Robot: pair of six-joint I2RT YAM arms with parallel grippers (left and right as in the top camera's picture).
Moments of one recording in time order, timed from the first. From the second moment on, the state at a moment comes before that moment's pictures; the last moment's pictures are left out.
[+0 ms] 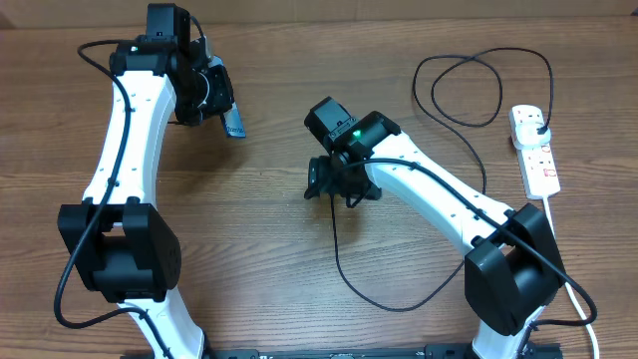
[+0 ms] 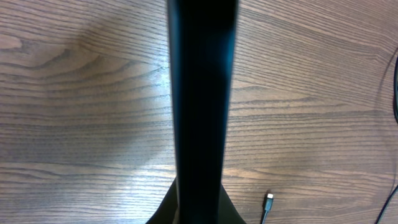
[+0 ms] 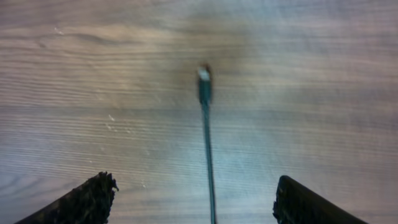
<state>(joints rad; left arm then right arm) -0.02 1.98 1.85 -1.09 0.26 -0.31 0.67 1.92 1.56 -1.04 -0.05 0.69</state>
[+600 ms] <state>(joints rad) -0.02 1.98 1.85 -1.10 0.26 -0.31 0.67 2.12 1.55 -0.94 0.00 0.65</state>
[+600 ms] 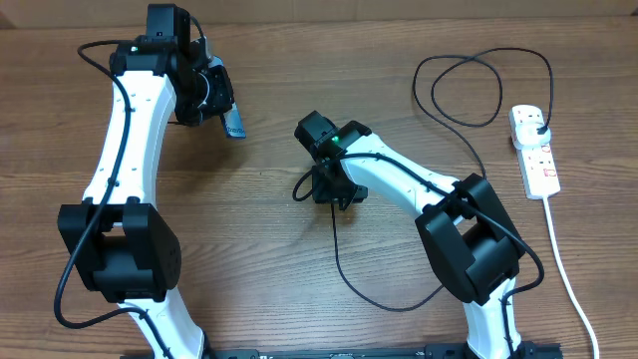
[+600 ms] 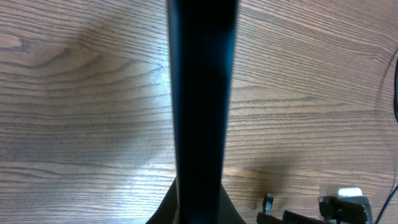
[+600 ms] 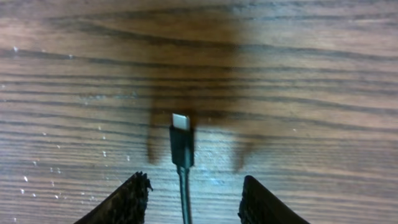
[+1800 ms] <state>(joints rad) -0.02 1.98 1.85 -1.09 0.26 -0.31 0.68 2.09 1.45 -0.80 0.05 0.65</state>
